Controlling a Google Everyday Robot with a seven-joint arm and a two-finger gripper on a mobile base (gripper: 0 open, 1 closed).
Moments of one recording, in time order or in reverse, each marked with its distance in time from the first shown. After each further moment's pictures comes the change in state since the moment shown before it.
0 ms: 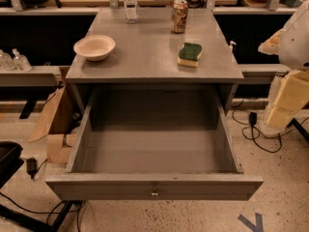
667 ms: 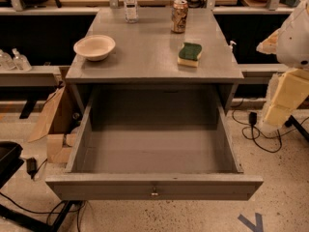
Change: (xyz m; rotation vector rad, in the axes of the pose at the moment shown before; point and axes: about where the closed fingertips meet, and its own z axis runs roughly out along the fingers) arm 0.000 -0.005 0.004 -0.009 -0.009 0.005
